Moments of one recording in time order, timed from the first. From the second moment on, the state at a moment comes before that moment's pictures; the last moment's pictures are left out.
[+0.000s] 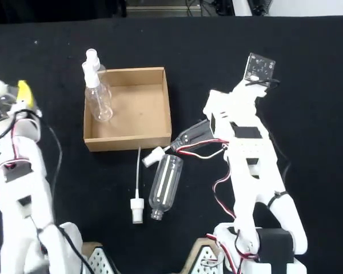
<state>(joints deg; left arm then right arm) -30.2 -41.2 66.5 -11.0 0.1 0.2 -19.7 48.7 17.8 -16.7</state>
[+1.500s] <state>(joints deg) -4.0 -43.6 83.7 -26.0 0.6 0.2 -9.5 45.8 15.1 -14.0</state>
